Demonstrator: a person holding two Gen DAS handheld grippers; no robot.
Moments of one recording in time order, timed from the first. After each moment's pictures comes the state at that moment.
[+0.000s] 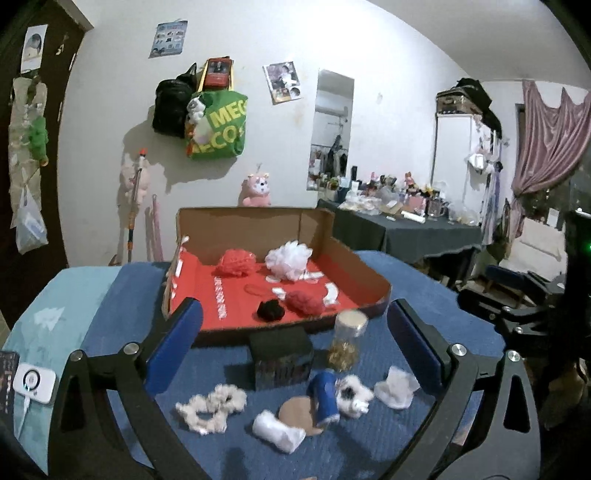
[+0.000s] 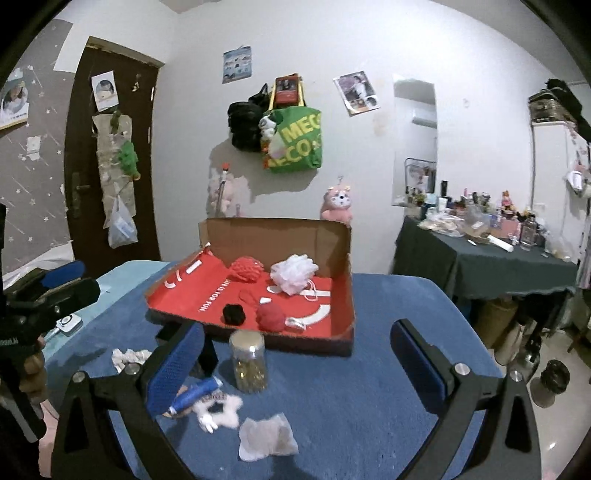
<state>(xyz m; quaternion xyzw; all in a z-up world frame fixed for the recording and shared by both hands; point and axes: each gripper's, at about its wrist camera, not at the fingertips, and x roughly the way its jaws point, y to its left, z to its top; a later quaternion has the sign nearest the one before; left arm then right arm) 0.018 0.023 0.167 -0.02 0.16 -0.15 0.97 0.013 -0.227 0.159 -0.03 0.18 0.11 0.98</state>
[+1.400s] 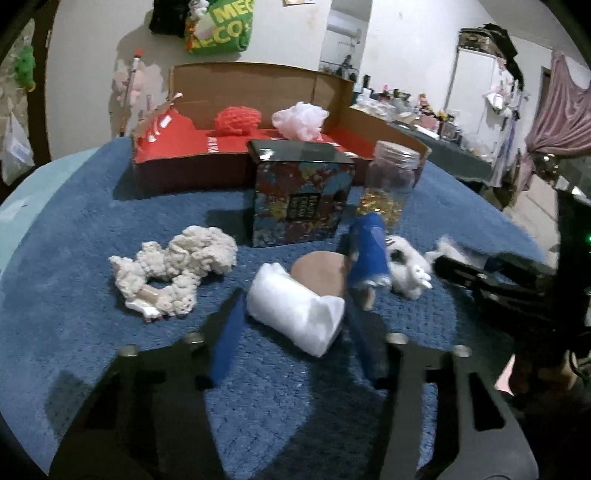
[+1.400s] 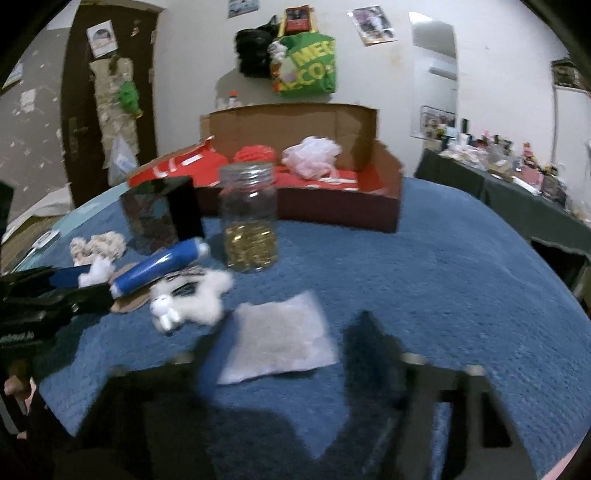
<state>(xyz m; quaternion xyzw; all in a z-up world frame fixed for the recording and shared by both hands) 0.048 0.022 0.023 -0.02 0.34 -0.15 0.93 0.045 -0.208 0.017 -0.04 0.30 0.15 0.94</state>
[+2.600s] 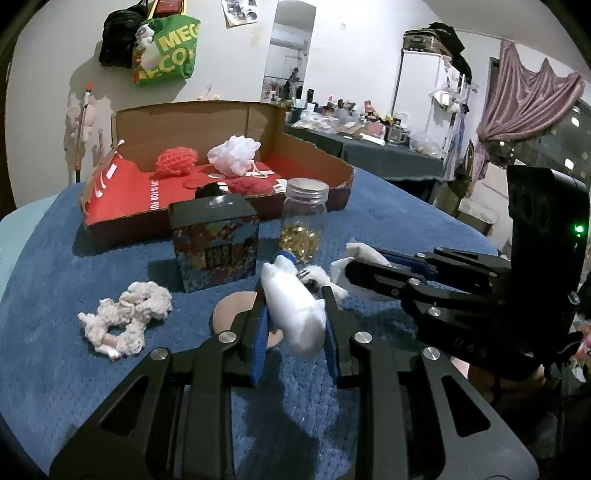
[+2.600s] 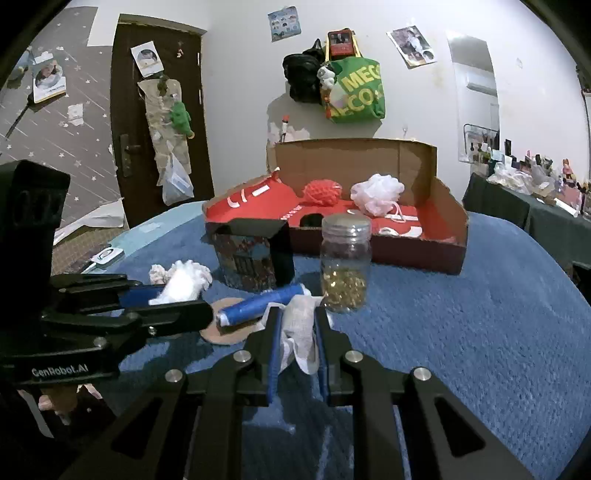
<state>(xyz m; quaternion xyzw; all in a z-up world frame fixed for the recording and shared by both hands) 0.027 -0.007 0.062 0.00 0.29 -0.24 0.92 0.023 -0.176 0.052 -0.02 0.25 0.24 0.94</state>
